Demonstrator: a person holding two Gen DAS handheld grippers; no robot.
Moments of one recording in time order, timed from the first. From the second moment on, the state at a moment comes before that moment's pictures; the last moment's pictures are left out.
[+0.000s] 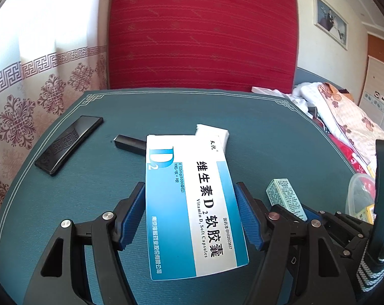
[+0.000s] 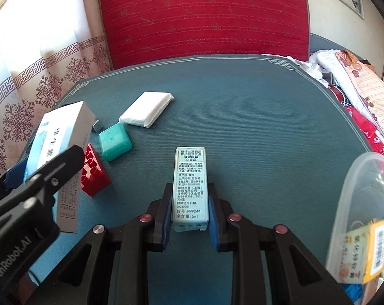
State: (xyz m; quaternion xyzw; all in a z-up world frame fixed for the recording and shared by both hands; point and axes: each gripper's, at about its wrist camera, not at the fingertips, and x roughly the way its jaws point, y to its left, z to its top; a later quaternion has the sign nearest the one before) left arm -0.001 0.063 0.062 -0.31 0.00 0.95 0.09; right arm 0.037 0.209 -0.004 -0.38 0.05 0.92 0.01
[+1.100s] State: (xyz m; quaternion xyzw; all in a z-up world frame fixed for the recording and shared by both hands) left arm 0.027 0.107 0.060 -0.29 0.05 0.94 0.17; right arm 0.112 0.289 0.034 -0.32 0.08 0.94 0.10
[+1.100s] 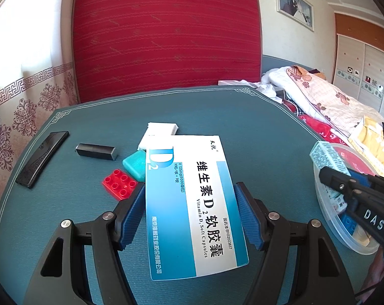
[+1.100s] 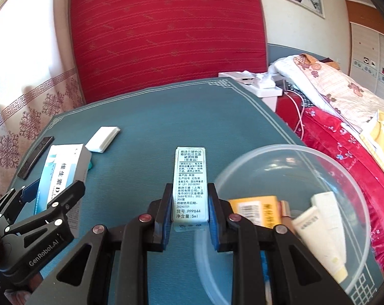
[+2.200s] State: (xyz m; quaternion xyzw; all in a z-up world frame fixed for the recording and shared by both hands) left arm 0.080 0.178 0.087 -0.25 0.12 0.93 0.23; right arm 0.168 0.364 0.036 -0.30 0.12 0.93 0.16
